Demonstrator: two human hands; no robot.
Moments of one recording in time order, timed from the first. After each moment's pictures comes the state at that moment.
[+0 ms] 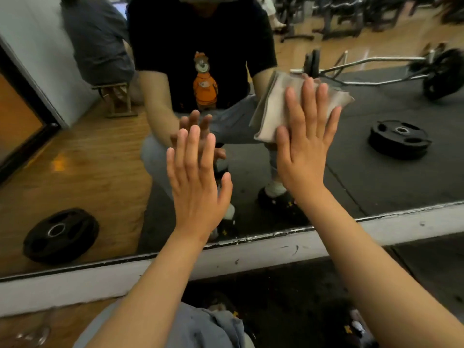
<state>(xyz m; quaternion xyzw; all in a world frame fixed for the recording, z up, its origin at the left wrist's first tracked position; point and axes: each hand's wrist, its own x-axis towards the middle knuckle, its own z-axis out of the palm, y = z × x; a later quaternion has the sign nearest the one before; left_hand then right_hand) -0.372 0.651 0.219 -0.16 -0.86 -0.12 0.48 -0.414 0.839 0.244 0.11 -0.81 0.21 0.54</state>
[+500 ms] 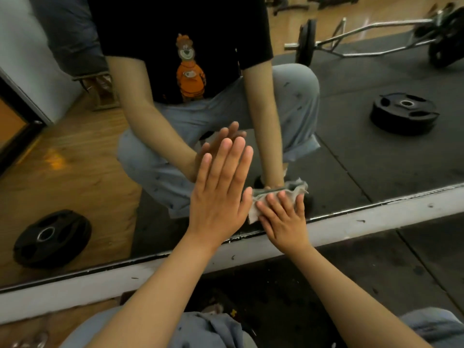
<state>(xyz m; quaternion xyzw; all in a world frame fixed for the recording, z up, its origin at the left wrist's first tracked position) -0.393 0.696 0.175 -0.27 -0.87 0.00 0.41 -0.411 0.878 0.010 0.20 -0.85 0.06 0.49</state>
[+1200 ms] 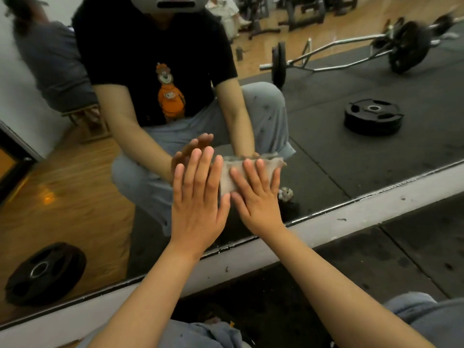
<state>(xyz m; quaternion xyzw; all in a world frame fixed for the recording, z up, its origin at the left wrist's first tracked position) -0.381 0.703 0.199 -0.27 -0.86 -0.03 0.43 -0.408 0.852 0.120 0.13 -0.85 0.21 0.46</state>
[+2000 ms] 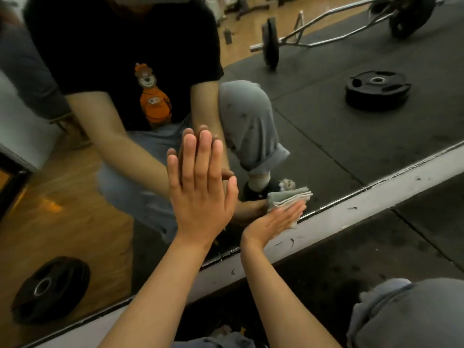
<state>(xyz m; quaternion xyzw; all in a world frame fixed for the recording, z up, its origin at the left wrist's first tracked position) -0.422 0.737 0.194 -0.26 -0.82 0.02 0.51 -0.424 0.803 0.063 -0.40 -0.52 0.66 0.37</state>
